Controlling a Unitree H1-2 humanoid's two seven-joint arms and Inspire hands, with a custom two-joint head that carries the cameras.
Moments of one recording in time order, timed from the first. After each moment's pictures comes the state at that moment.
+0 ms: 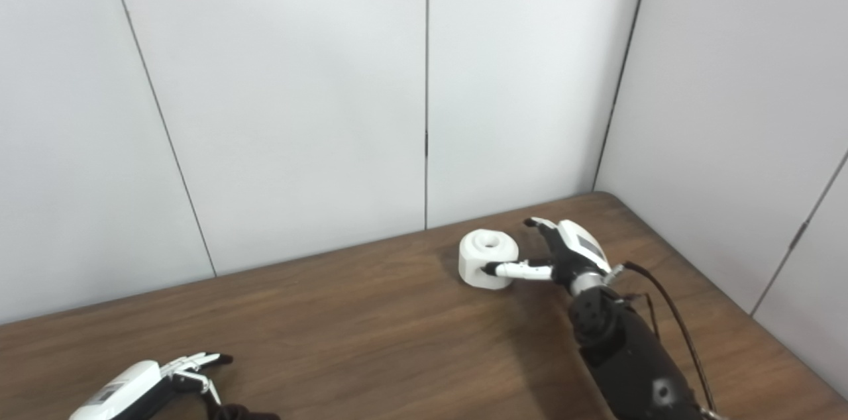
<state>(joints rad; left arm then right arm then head) -0.43 0.49 -0.37 0.28 0.47 -0.39 -0.32 -0.45 -0.51 0.02 0.31 -0.48 0.36 0.00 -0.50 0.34</state>
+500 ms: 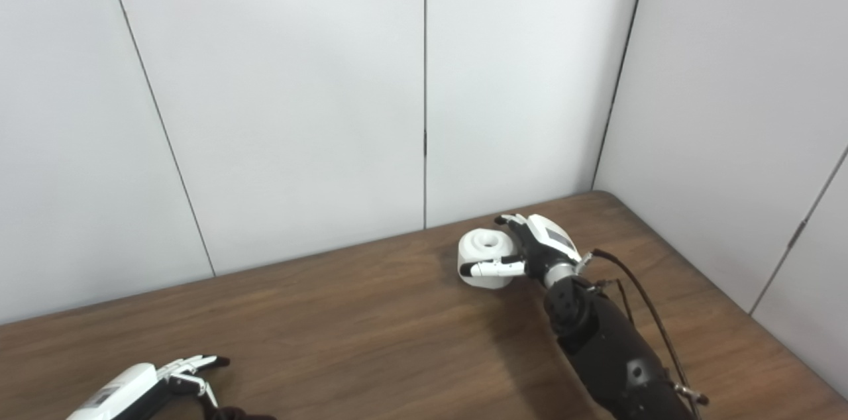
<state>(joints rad) -0.42 0.50 -0.36 0.26 0.46 -0.37 -0.33 -0.52 -0.51 0.11 0.39 -0.48 0.33 0.01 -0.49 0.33</state>
